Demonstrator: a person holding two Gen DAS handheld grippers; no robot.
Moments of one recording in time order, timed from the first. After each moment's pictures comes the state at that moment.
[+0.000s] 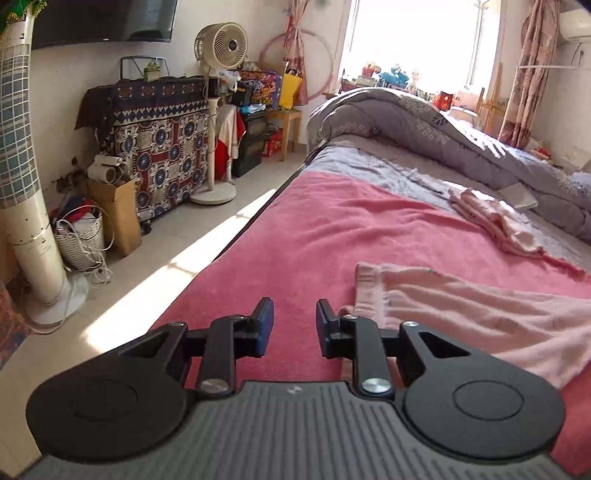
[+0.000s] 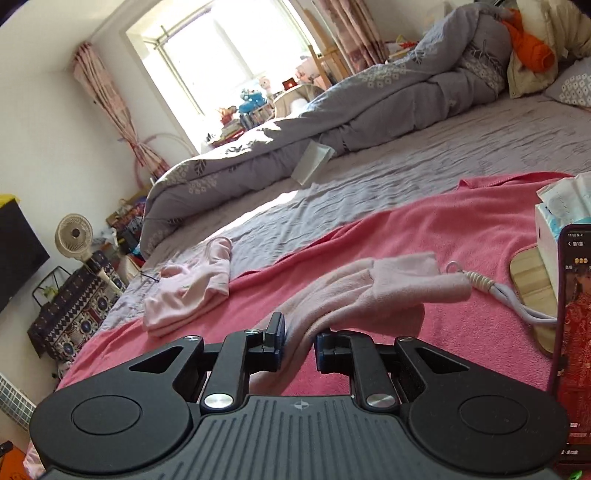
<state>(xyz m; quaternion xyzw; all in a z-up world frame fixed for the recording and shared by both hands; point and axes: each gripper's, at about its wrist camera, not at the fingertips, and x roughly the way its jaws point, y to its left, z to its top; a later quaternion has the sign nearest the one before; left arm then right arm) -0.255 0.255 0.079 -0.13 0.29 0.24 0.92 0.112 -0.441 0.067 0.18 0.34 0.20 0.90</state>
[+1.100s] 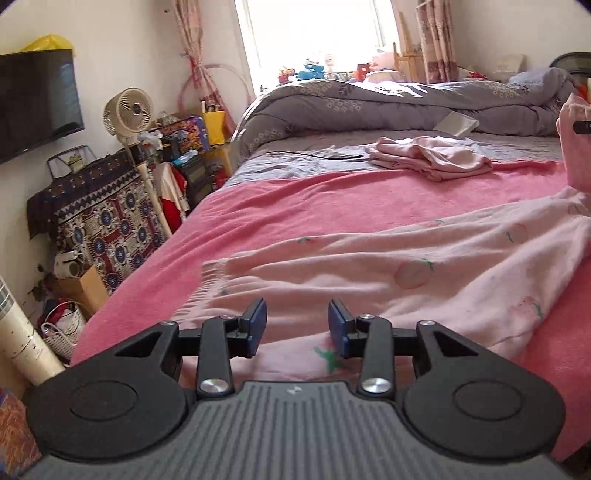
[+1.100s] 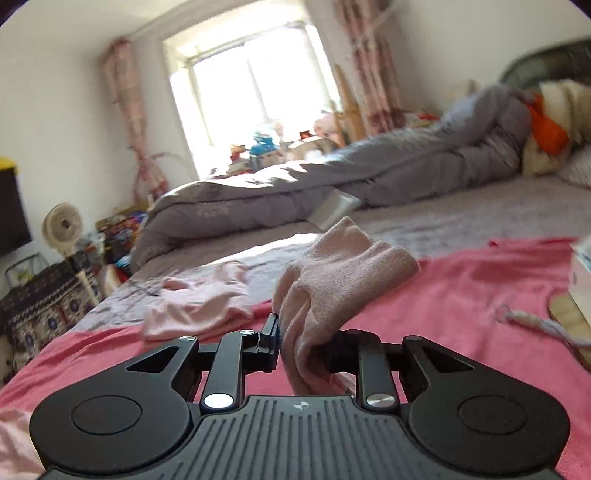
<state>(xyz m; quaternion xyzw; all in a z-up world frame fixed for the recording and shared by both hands) -0.195 0.134 0.049 0.03 0.27 0.20 0.94 0.048 -0.266 0.096 0.05 0.17 0.24 0.95</state>
